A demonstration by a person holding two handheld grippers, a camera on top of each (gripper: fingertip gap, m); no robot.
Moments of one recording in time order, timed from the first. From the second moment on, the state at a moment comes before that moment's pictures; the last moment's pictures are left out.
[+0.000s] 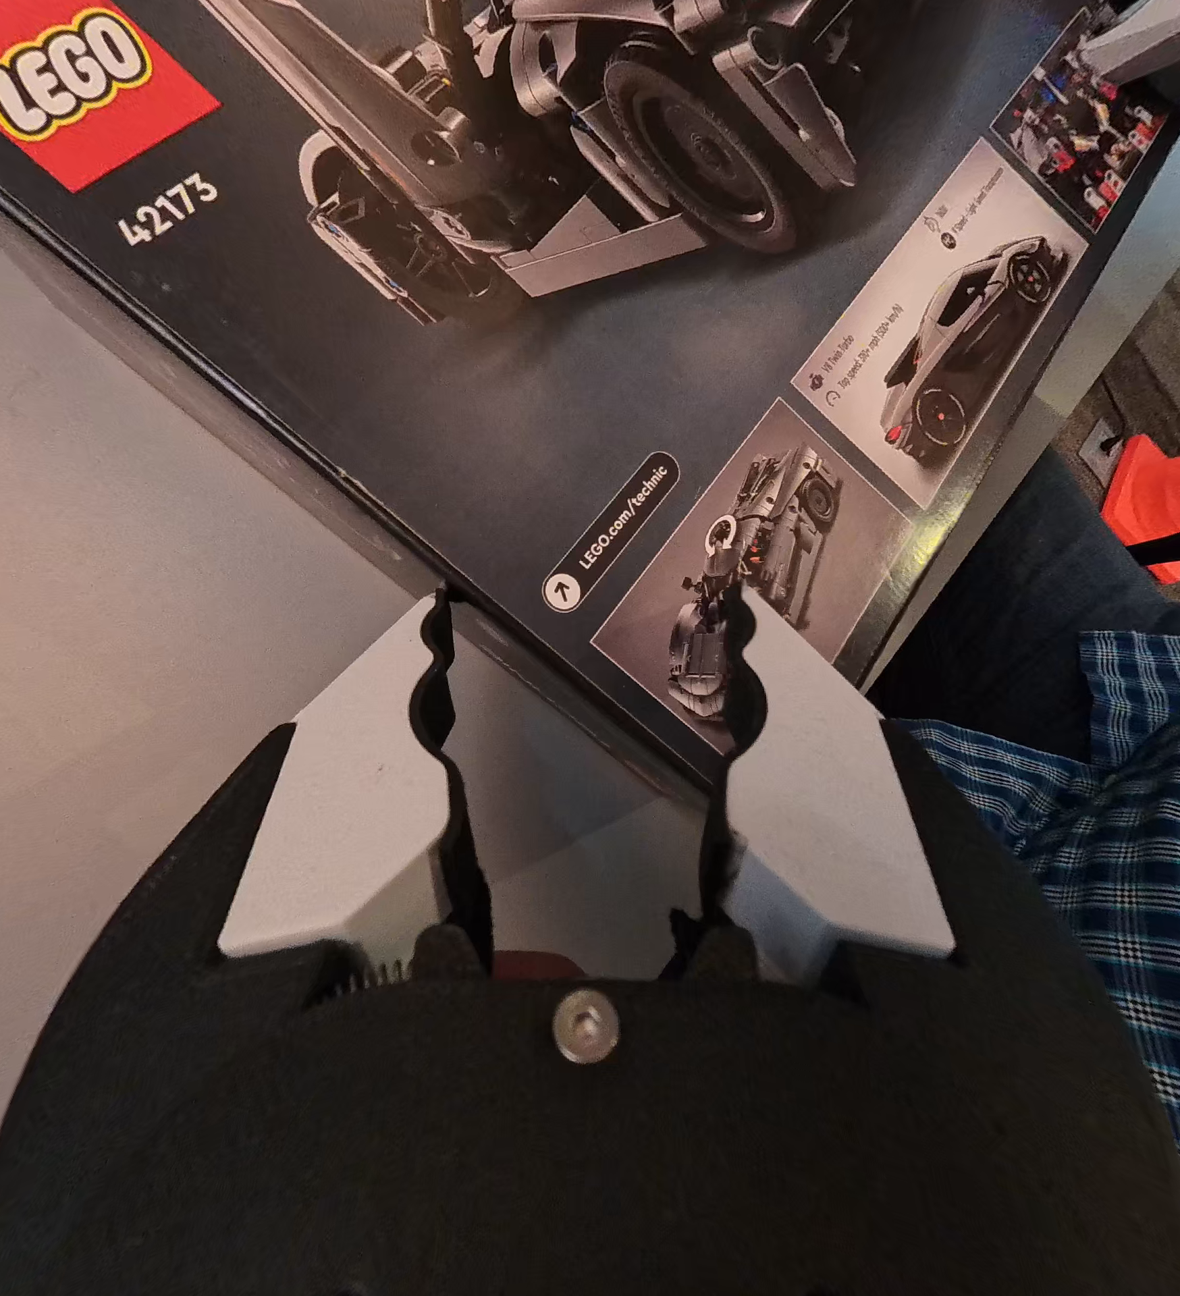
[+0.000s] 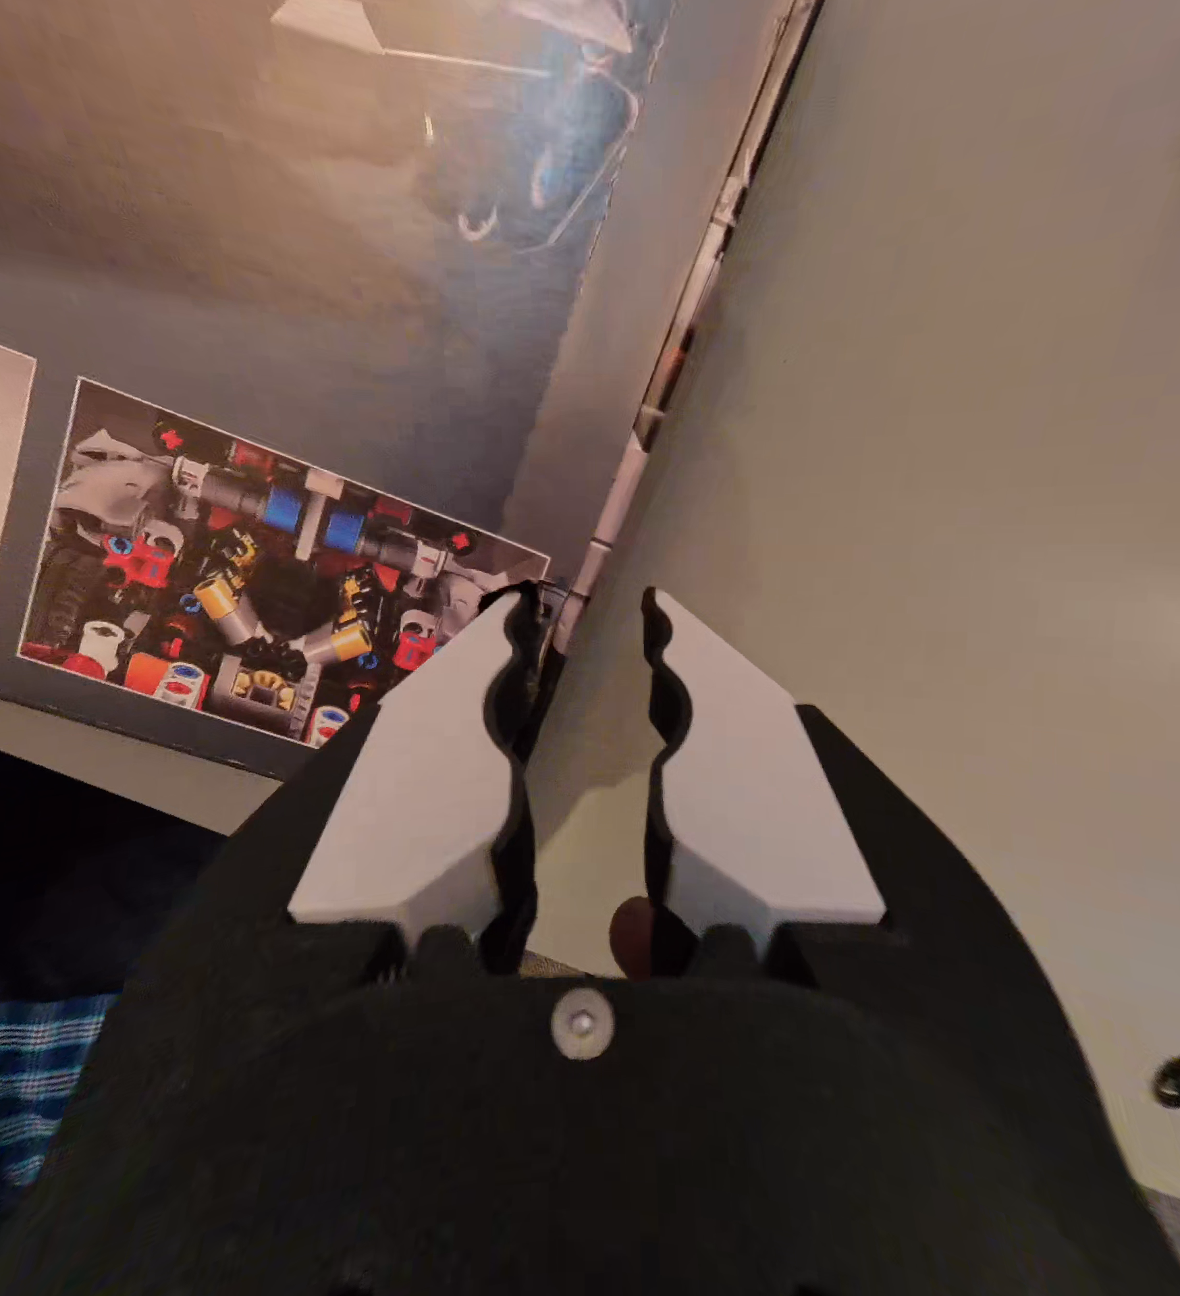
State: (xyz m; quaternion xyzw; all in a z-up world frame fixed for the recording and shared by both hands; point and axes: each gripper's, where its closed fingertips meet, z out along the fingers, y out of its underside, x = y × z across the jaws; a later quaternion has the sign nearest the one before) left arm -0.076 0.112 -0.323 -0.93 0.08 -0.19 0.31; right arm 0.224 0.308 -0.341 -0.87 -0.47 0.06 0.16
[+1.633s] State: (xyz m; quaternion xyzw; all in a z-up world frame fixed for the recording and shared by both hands) left arm -0.048 0.189 -0.306 -0.89 0.26 -0.07 0.36; right arm 0.220 0.262 -0.332 -0.83 -0.42 0.25 0.25
